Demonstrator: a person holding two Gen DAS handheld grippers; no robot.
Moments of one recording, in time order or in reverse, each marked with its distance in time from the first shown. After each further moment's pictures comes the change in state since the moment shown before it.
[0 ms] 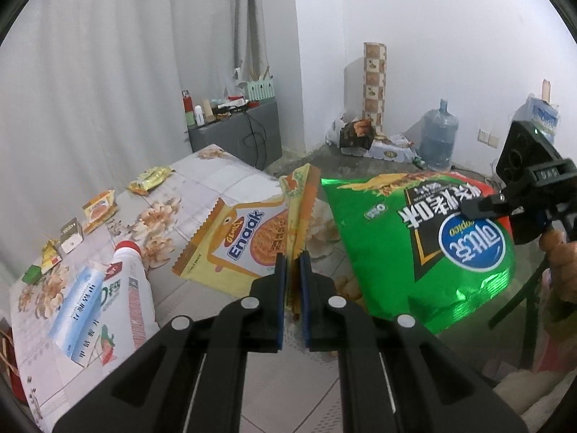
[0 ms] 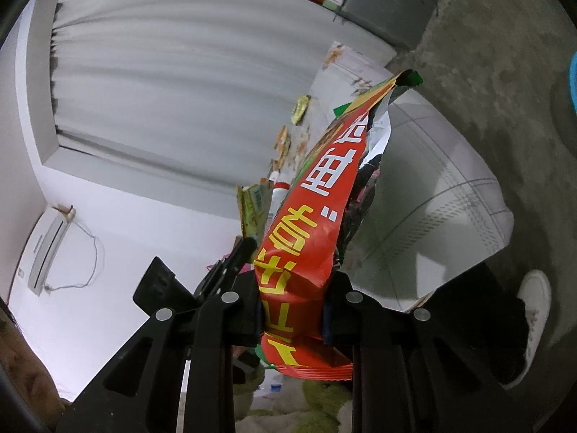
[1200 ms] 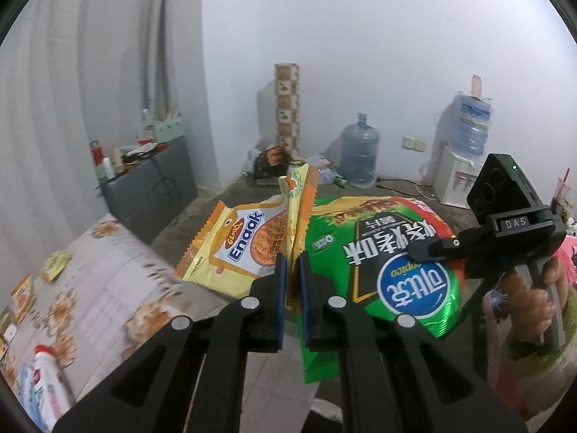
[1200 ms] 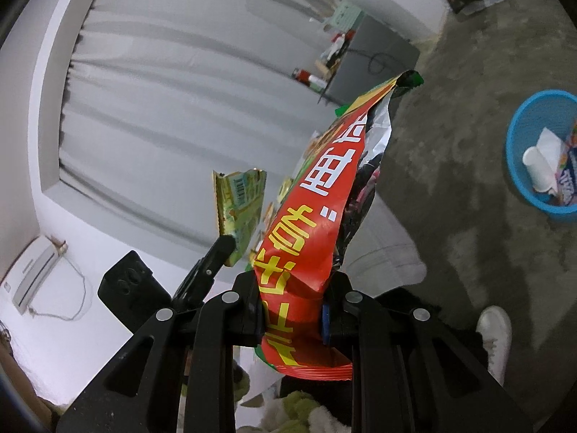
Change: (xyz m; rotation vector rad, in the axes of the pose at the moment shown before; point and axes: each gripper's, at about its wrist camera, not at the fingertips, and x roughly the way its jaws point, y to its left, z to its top) left arm 0.030 -0.133 0.089 0.154 -0.074 -0.298; right arm -0.140 -0.012 -0.034 -0.003 -0.317 -0.060
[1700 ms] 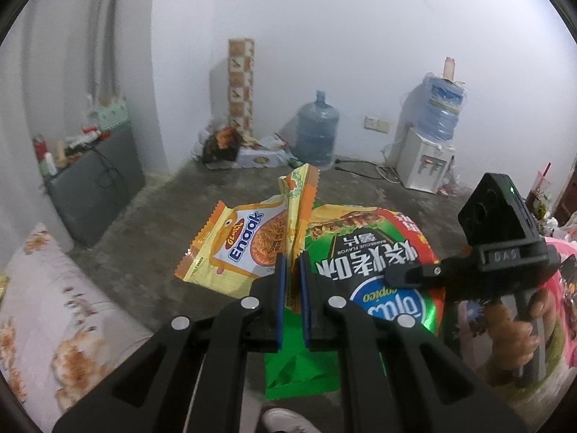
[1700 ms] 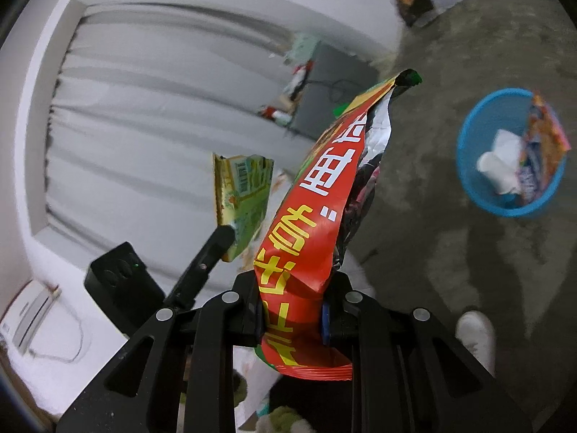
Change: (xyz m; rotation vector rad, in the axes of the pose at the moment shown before) left arm 0.094 -0.051 0.035 0.012 0.101 -0.174; right arm -0.044 -0.045 0.008 0.126 -0.149 -0.135
